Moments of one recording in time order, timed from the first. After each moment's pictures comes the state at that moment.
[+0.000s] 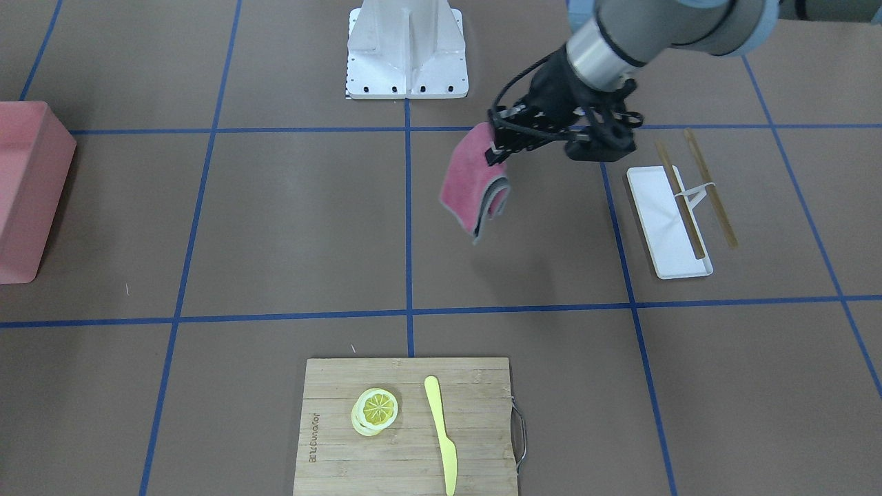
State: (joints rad) left arm -0.76 -2.28 -1.81 -1.80 -2.22 -1.61; right arm 1.35 -1.71 2.02 -1.31 2.64 0.10
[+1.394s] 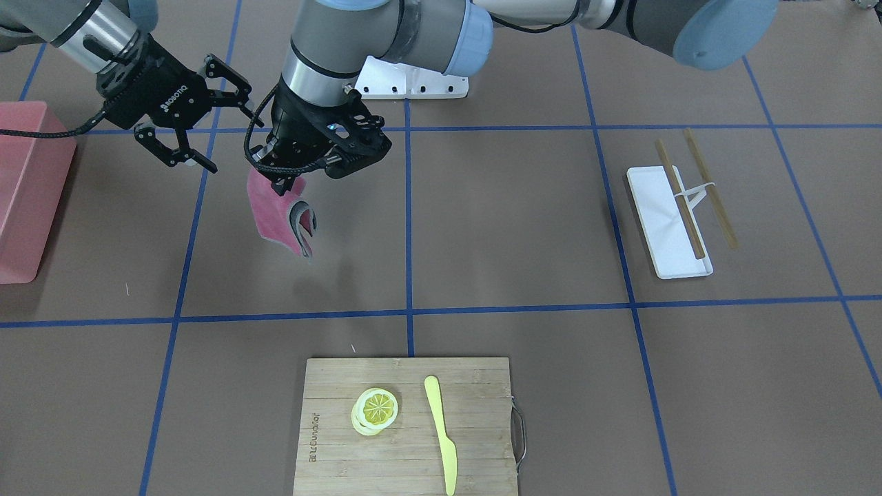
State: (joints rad) left arm -0.56 -2.71 -1.38 -1.87 -1.92 -2.15; right arm 0.80 -1.42 2.04 -0.93 2.17 0.75
